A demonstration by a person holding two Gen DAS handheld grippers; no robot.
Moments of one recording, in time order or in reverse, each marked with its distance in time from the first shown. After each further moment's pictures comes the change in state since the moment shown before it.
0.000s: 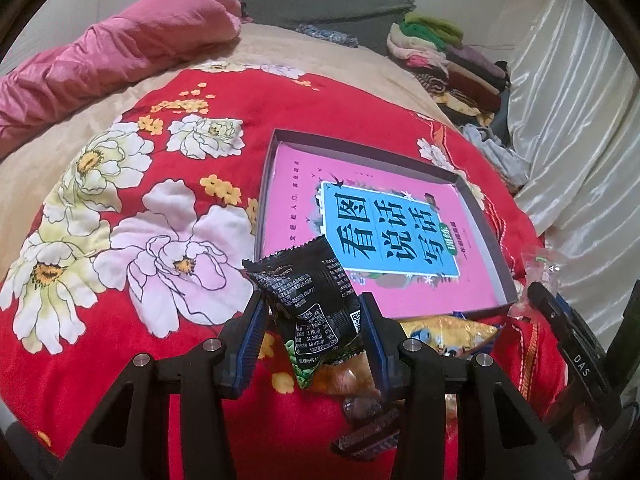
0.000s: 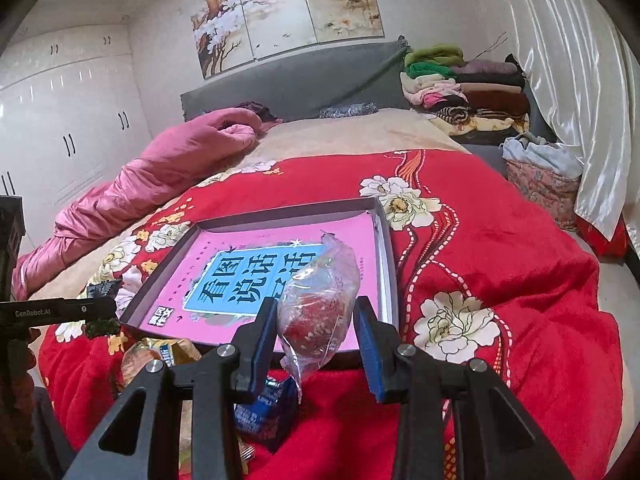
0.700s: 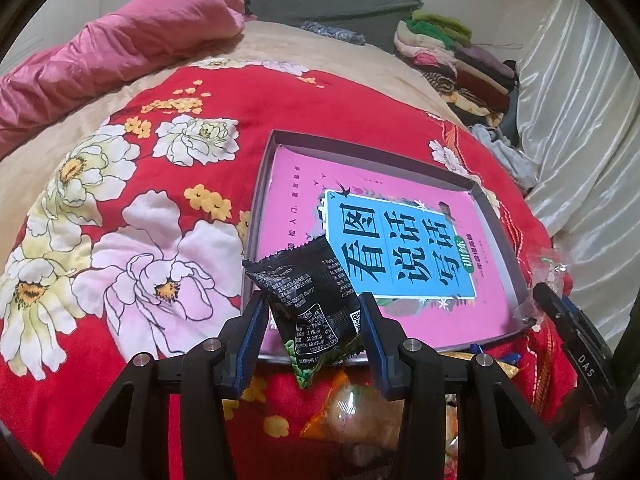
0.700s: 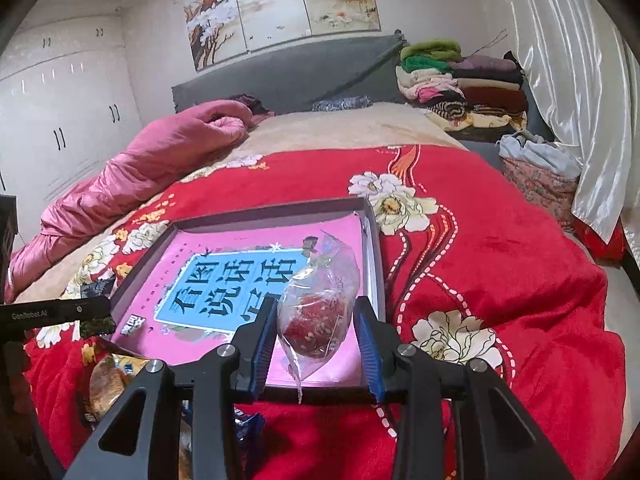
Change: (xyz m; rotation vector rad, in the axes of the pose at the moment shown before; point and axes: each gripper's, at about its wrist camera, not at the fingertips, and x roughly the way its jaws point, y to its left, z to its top) left arm 0.034 -0.005 0.019 -0.006 0.007 0.027; right arm 0.034 -0.013 0.012 -0.006 0.035 -0.032
